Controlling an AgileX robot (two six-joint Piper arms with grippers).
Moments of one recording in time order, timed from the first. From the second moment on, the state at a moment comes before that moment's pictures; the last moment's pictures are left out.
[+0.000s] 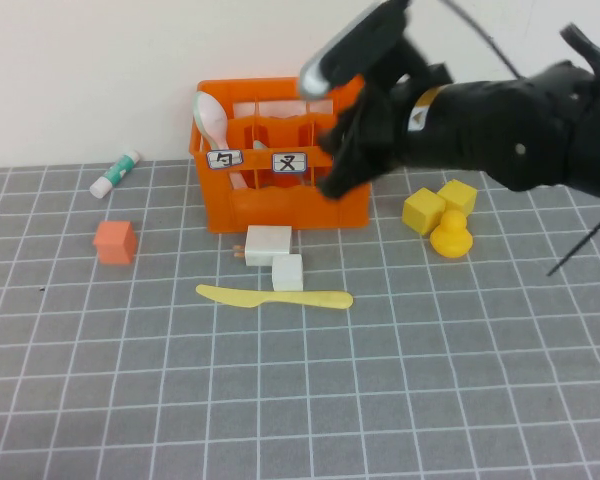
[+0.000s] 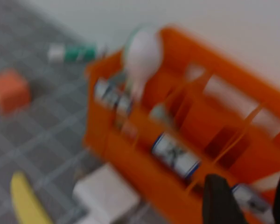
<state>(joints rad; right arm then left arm) 0.60 1.82 -1.48 0.05 0.25 -0.35 0.11 -0.01 0.02 -0.09 0.37 -0.06</state>
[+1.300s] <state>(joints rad) 0.69 2.37 -2.10 -0.04 1.17 -0.60 0.11 -0.01 0.02 -0.09 0.37 -0.06</state>
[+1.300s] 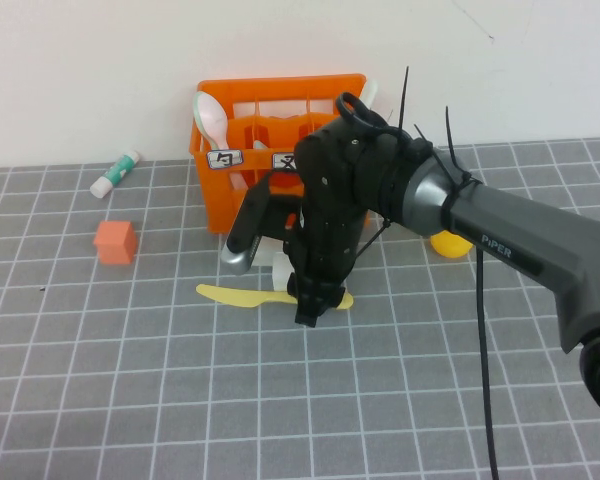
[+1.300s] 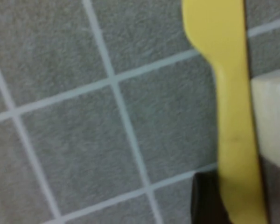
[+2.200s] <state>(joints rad) 0.83 2.35 -2.11 0.04 1.28 -0.61 0.11 -0.01 0.02 -0.09 0.37 -0.06</state>
